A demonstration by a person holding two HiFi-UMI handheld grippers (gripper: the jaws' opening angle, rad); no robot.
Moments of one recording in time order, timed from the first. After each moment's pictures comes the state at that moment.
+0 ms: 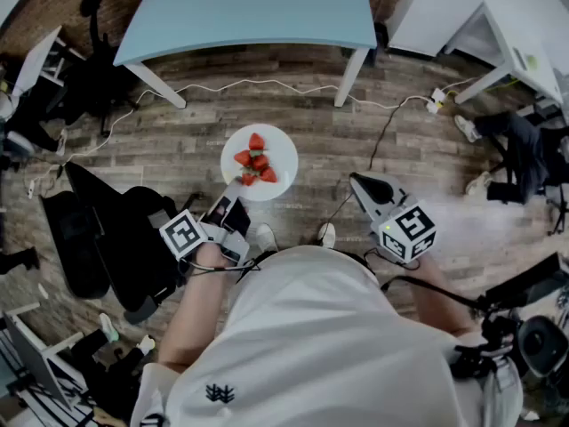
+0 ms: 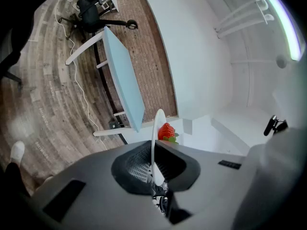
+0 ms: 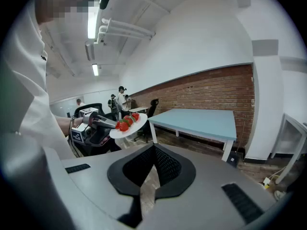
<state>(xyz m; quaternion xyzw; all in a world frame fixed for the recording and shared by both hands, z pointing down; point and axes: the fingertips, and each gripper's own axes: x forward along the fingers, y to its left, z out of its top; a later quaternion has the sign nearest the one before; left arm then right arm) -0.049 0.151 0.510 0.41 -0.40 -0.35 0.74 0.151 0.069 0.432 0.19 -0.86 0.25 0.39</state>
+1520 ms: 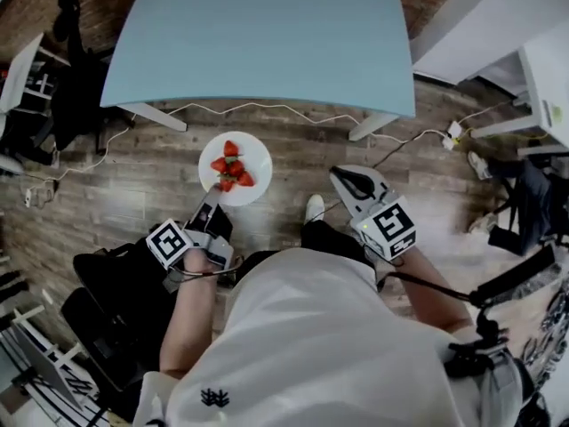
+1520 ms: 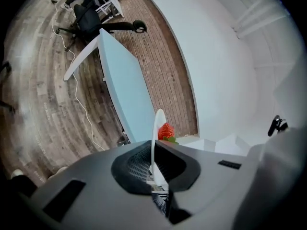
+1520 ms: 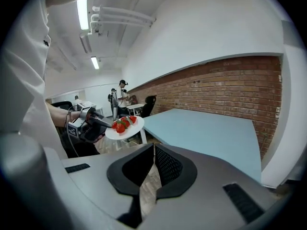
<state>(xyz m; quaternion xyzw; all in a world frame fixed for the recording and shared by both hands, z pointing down) -0.047 0.349 0.430 0.54 -0.57 -0.33 0.52 0.164 0.230 0.399 0.12 -0.97 0.08 0.21</state>
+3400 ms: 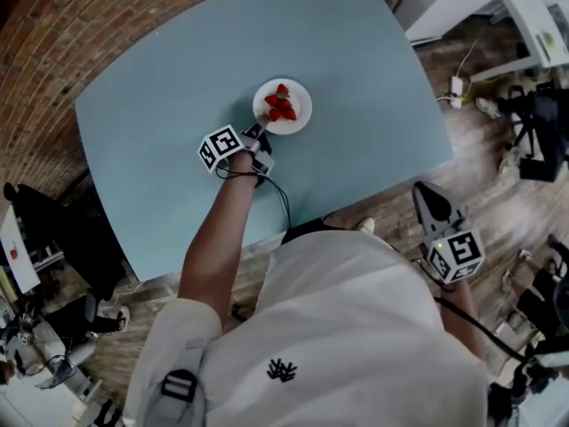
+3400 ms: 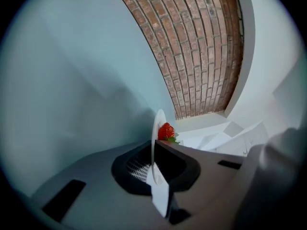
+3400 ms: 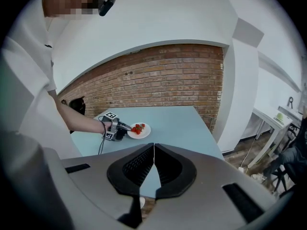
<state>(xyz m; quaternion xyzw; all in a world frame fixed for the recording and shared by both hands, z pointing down) -0.173 -0.203 0.614 0.63 -0.42 -0.11 0.65 0.141 -0.023 0.411 0.47 -0.83 0.19 0.24</state>
